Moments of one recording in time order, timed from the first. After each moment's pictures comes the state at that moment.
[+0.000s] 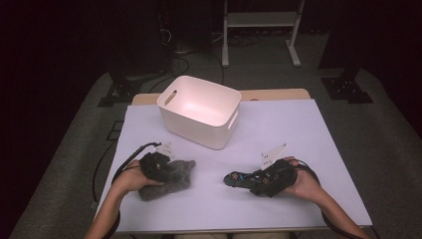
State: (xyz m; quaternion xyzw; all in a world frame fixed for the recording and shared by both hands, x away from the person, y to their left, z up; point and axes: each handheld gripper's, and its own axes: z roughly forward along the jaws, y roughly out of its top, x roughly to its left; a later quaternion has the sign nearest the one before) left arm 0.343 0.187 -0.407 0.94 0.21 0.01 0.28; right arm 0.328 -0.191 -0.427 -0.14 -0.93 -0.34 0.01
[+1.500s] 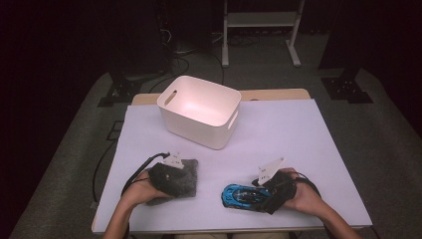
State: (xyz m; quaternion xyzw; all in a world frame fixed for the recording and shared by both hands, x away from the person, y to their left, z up) left arm 0.320 0.171 -0.416 0.92 0.21 0.03 0.32; right arm 0.298 -0.182 -0.435 -0.12 -0.94 -0.33 0.01
